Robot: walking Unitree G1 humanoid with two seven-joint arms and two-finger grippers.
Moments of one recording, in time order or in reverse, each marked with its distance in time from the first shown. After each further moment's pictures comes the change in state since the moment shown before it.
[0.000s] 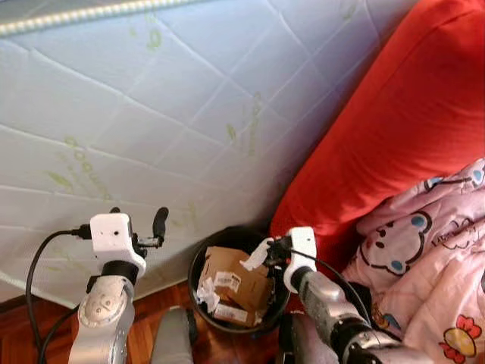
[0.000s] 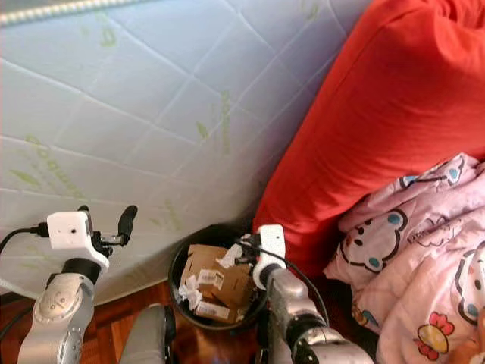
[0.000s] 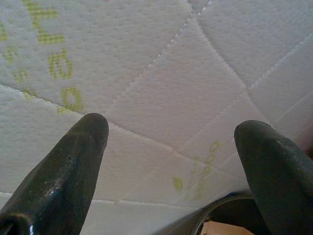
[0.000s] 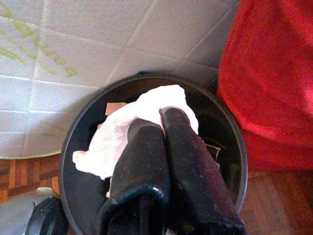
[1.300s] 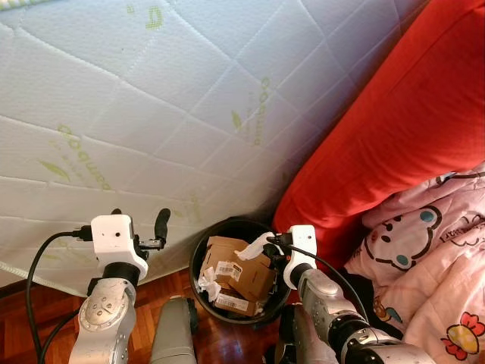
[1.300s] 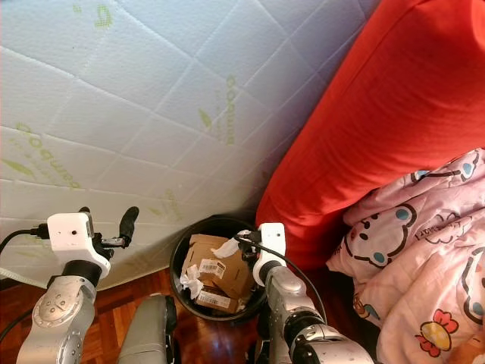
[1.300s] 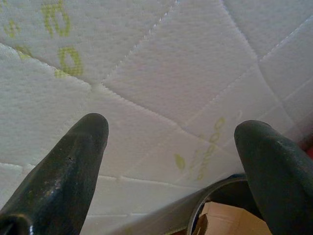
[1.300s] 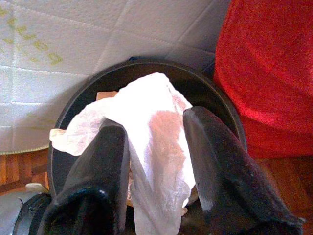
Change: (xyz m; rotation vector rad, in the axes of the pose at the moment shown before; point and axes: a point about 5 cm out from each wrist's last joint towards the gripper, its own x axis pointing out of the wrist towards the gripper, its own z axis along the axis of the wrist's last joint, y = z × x) left arm -0.006 -0.004 0.001 -0.005 0.019 0.001; right arm 0.000 -0.002 0.001 0.008 -0.010 -0.040
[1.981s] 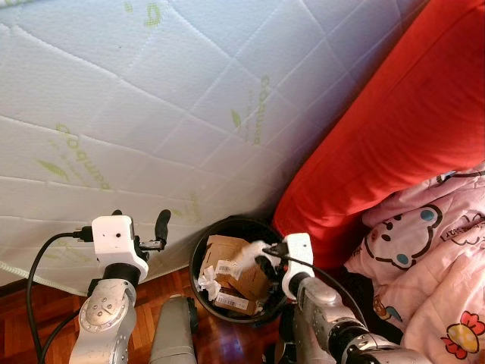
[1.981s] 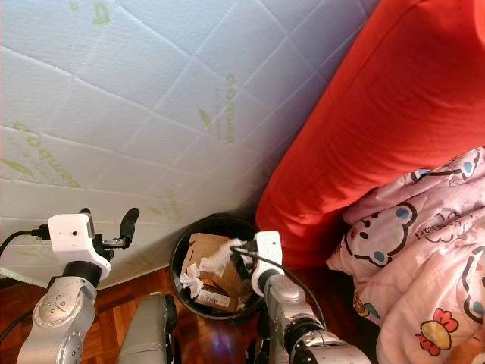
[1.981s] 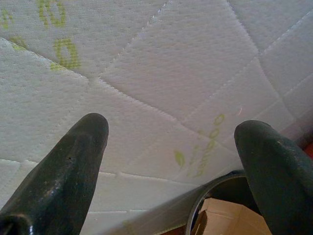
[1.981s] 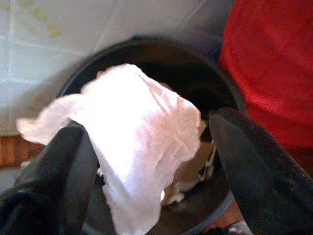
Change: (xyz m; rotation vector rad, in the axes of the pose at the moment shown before) left arm -0.001 0.000 -0.001 0.000 0.004 -0.001; right arm -0.003 0.001 -0.013 -0.047 0.038 0.006
